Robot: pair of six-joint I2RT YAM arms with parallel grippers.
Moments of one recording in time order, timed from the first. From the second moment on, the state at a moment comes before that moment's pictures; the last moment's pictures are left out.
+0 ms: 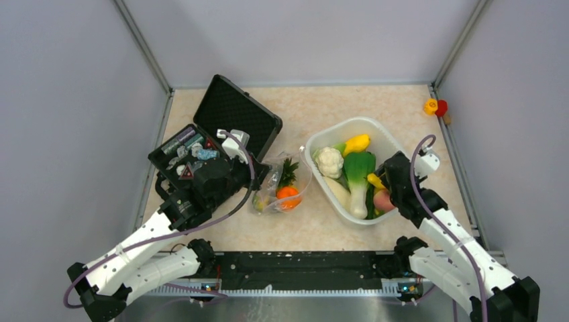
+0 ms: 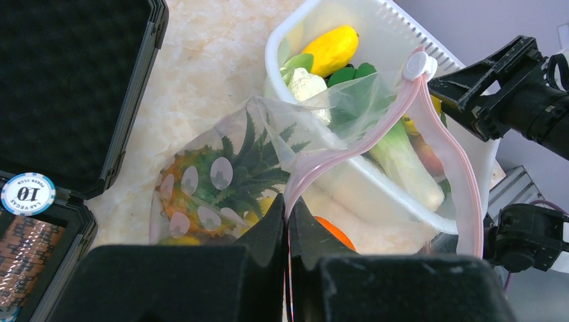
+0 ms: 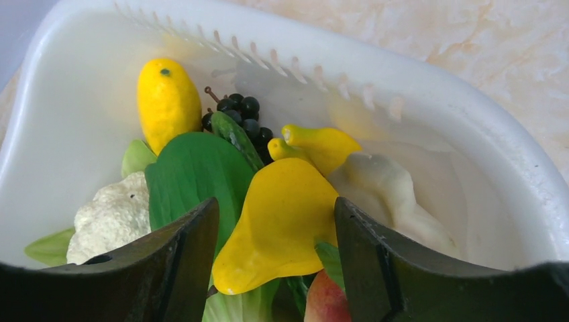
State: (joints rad) left arm -0.83 0.77 0.83 -0.32 -0.16 -0.47; right arm 0.43 0.76 0.59 -0.51 0.64 0.98
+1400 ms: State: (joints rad) left arm -0.83 0.76 0.83 -0.32 -0.17 -0.47; right arm 0.43 0.87 0.55 -0.37 0.52 0.88
